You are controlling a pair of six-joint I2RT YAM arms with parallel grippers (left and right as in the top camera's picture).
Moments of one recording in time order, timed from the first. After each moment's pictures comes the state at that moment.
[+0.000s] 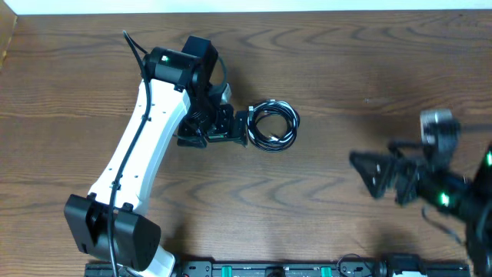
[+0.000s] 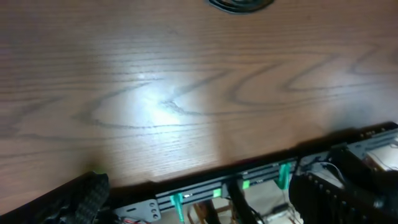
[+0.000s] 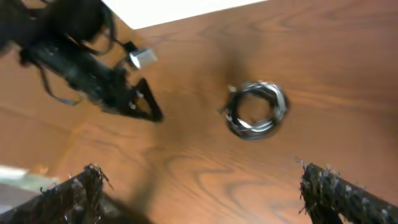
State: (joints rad) left arm -0.30 1.73 1.69 -1.57 0.33 -0.22; right arm -0.02 0.84 1.30 -1.10 -0.69 0.22
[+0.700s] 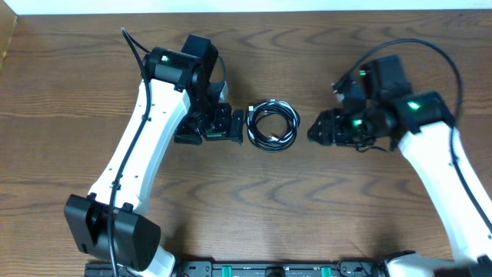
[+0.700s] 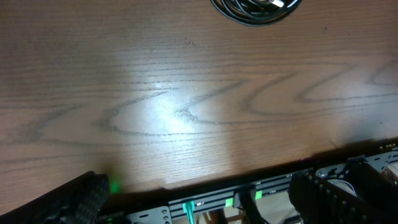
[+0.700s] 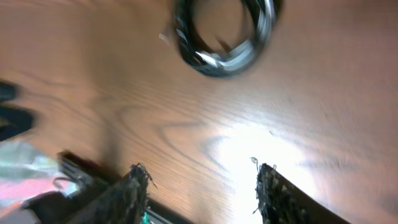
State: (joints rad) left arm -0.30 1.73 1.69 -1.55 0.28 -0.22; right arm 0.27 1.47 1.35 -1.12 -0.45 0.30
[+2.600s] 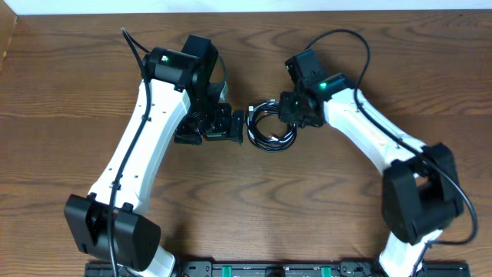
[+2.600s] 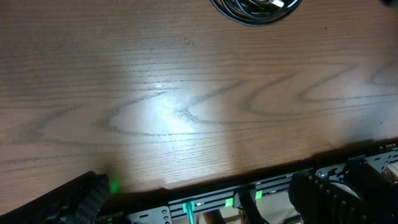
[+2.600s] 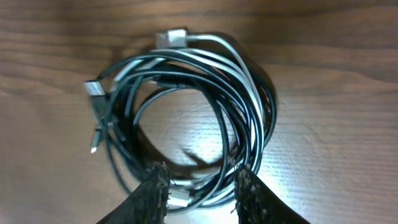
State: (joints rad) left arm -0.30 1.73 1.69 -1.55 0.27 -0.22; right arm 0.47 1.93 1.44 -0.73 -0.12 0.58
